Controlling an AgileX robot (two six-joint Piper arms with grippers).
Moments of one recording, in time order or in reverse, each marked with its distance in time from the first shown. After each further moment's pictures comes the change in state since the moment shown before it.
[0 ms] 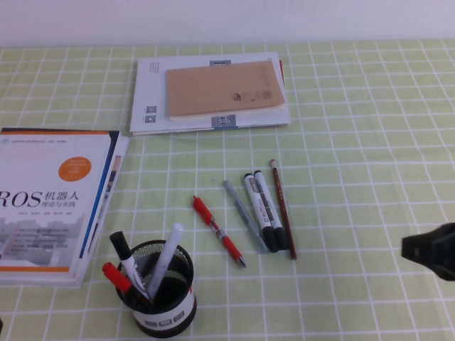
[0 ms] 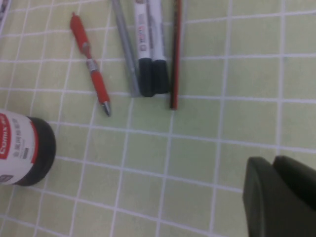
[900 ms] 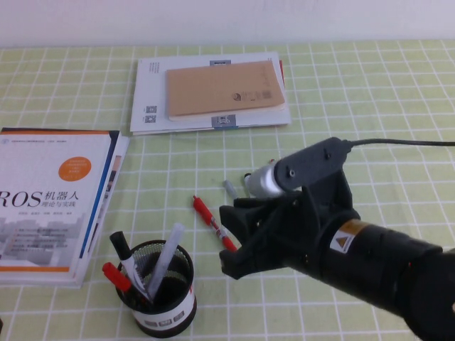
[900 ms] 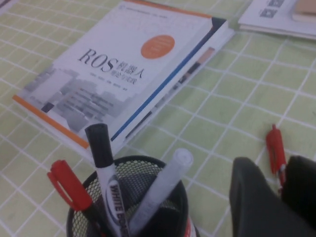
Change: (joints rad) right arm 0.735 0.378 -0.237 0.006 -0.721 -0.033; left arm 0.000 0.000 0.000 0.000 0.000 0.000
